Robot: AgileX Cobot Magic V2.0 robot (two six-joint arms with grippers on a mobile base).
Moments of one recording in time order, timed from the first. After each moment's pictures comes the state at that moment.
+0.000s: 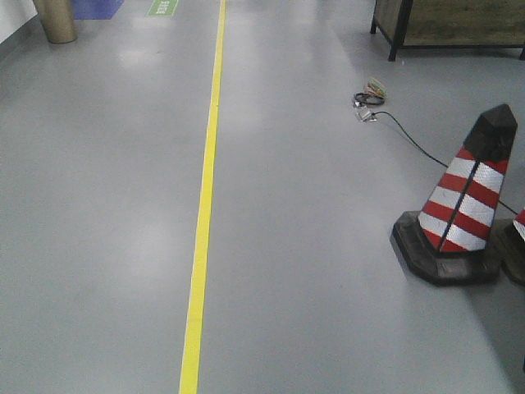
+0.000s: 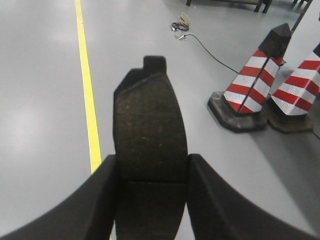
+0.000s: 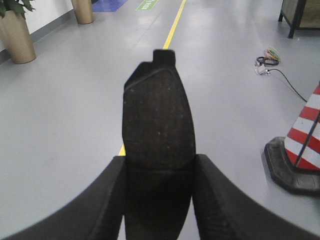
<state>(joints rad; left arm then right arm) -0.37 0.15 -0.52 0.10 0.88 -0.32 0.20 0.19 -0.37 0.02 0.57 0.02</state>
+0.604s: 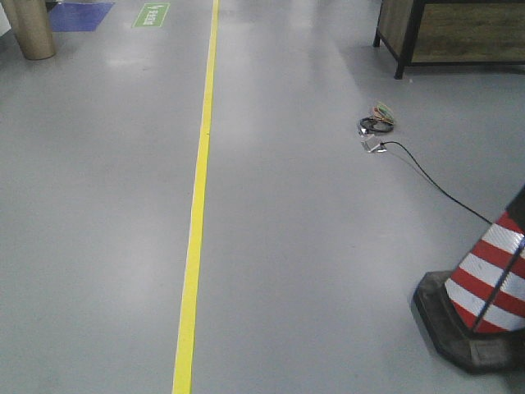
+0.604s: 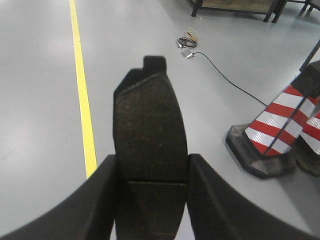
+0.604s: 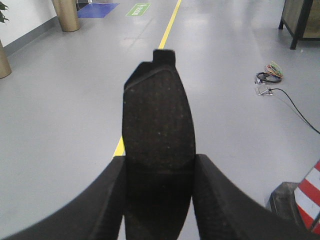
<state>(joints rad) -0.37 0.15 -0.52 0.10 0.88 -0.32 0.20 0.19 -0.37 0.02 0.57 0.02</state>
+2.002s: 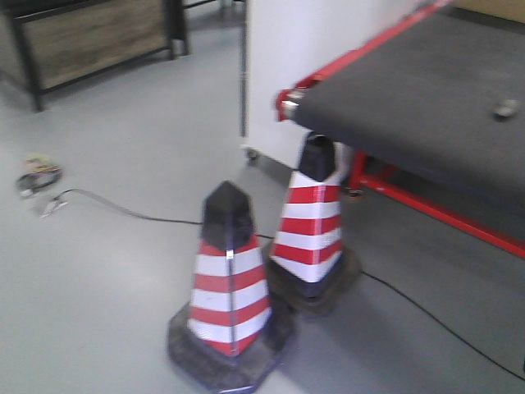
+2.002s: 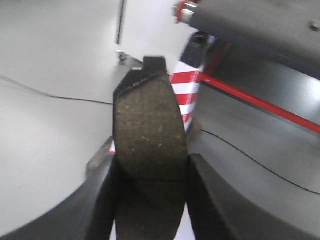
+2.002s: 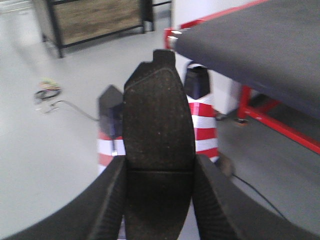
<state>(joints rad) -0.37 0.15 -0.52 0.10 0.88 -0.32 0.20 0.19 -0.37 0.02 0.57 0.02</state>
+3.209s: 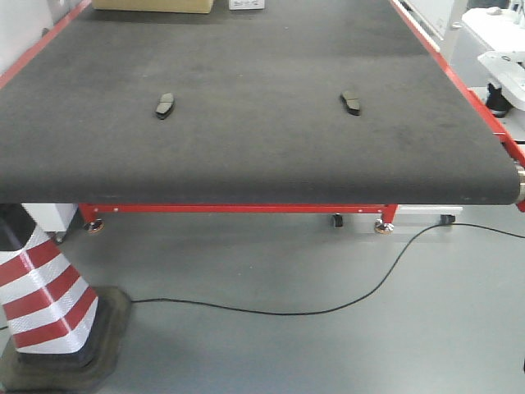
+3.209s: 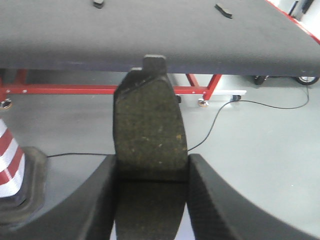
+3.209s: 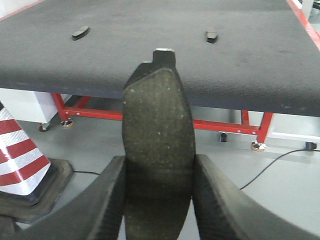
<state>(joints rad) -0.37 0.15 -0.52 0.10 0.88 -0.32 0.20 0.19 -0.37 0.02 0.57 0.02</state>
